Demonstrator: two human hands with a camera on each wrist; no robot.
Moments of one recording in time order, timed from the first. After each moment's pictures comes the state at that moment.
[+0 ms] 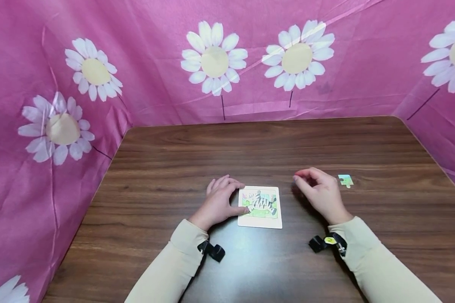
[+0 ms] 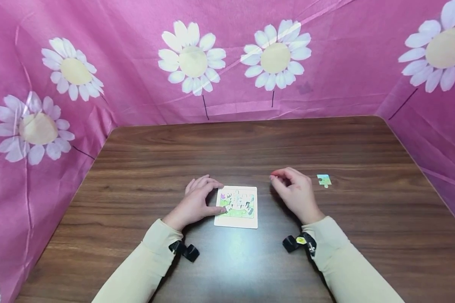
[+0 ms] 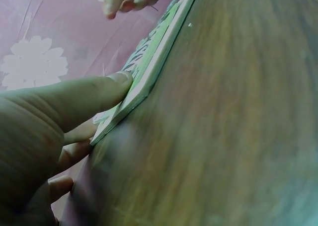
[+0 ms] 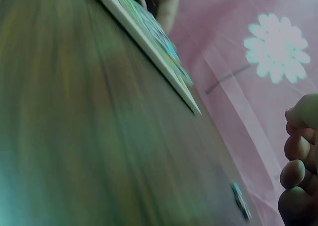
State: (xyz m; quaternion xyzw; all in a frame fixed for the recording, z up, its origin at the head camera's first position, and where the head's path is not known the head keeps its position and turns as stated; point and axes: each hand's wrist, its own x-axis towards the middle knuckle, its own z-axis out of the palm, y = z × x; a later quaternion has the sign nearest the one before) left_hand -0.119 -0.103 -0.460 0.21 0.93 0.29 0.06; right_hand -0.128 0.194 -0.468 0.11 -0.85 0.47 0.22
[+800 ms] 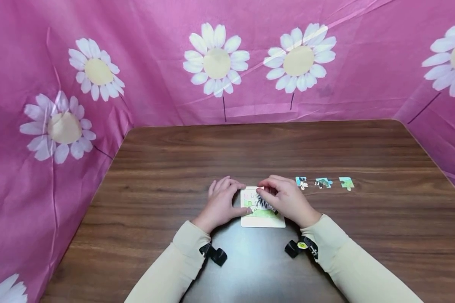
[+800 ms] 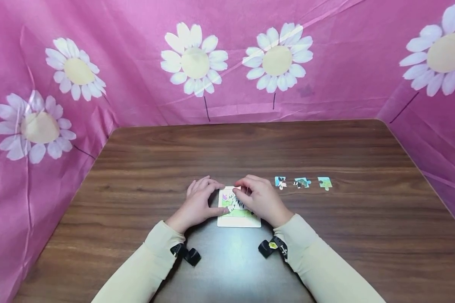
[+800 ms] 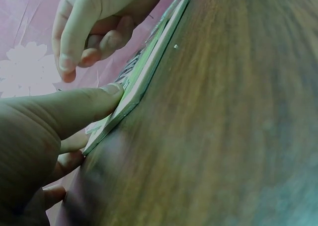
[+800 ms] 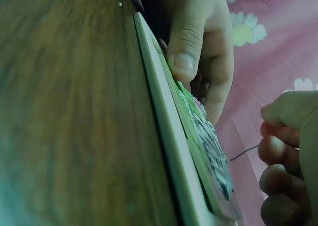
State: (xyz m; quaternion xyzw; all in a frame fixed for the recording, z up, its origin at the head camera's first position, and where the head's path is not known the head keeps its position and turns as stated) left_hand -0.116 -0.097 -0.462 0.19 0.94 0.28 0.05; right_hand -0.127 0.125 -0.460 0.28 -0.86 0.41 0.13
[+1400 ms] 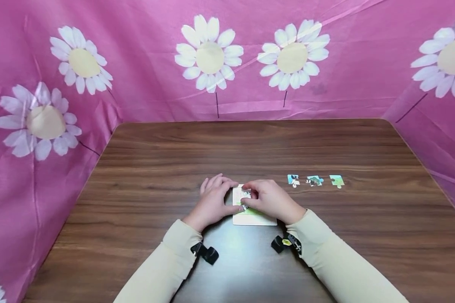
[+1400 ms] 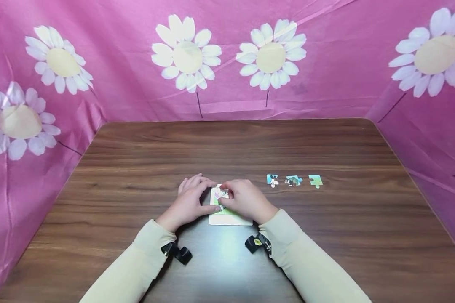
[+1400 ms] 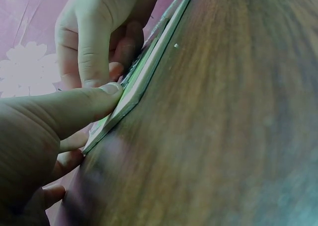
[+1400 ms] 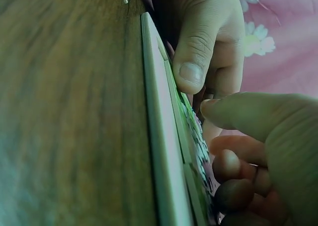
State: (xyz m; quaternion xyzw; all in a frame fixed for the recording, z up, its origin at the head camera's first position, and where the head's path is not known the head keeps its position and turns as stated) left_hand -0.120 -0.101 -0.467 0.20 0.93 0.29 0.05; right_hand -0.131 0.106 -0.453 0.28 -0.90 0.32 -0.03
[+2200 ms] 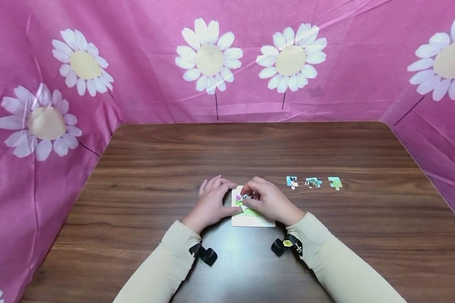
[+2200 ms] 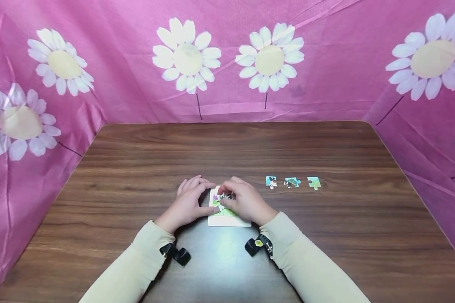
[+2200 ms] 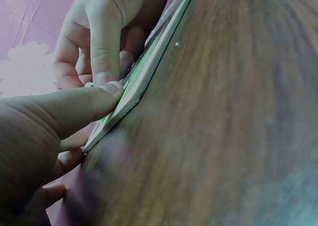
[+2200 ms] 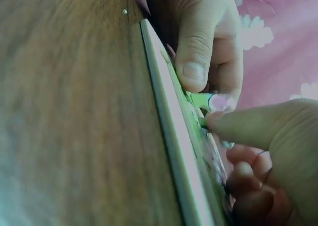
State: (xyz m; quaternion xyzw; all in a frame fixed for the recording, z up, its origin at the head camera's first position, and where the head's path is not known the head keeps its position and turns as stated) left_hand -0.117 -0.104 -0.467 0.21 0.93 0.29 0.04; right_hand -0.125 0.109 -0.464 0.28 -0.88 0.38 -0.02
